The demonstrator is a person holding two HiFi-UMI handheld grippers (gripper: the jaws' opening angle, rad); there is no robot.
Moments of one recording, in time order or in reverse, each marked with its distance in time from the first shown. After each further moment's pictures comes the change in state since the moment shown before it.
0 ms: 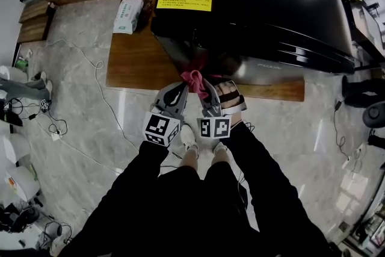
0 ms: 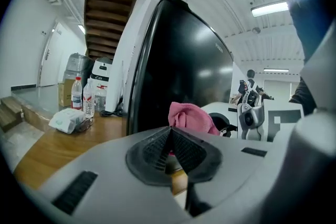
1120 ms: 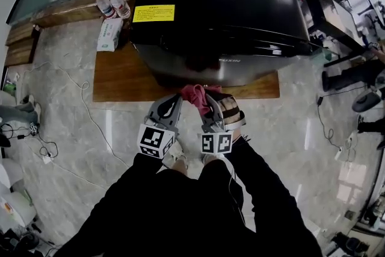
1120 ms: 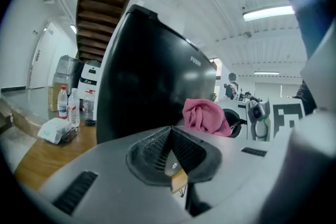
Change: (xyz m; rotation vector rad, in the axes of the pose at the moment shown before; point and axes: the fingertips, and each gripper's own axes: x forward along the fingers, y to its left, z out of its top) left arm -0.015 -0.069 0.044 0.021 -0.025 -0.089; right arm -0.100 -0.050 -0.010 0.061 0.073 -0.091
